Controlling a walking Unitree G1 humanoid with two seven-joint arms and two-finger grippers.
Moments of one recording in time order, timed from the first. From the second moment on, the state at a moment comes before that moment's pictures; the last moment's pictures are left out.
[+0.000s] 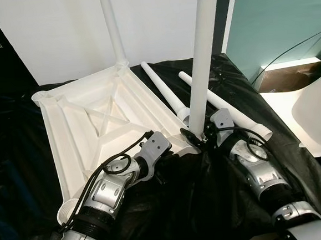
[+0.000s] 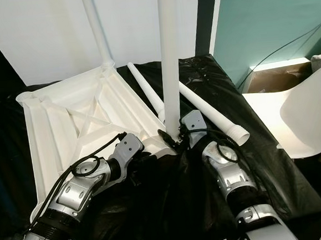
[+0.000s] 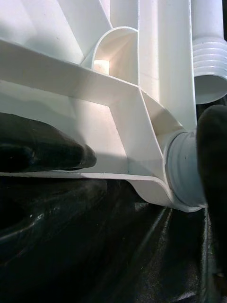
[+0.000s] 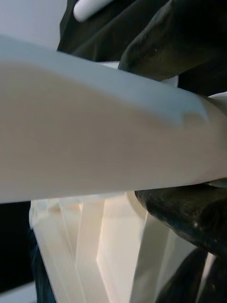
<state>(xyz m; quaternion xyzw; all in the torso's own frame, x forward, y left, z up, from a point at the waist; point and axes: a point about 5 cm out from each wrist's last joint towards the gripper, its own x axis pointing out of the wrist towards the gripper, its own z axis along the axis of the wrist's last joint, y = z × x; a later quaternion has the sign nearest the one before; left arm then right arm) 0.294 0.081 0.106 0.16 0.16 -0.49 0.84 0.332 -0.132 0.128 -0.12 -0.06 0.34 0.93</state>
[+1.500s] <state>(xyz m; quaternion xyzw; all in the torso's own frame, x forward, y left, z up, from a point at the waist) 0.292 0.078 0.105 0.16 0.17 -0.50 0.84 0.328 -0.141 0.128 -0.16 -0.03 0.39 0.91</state>
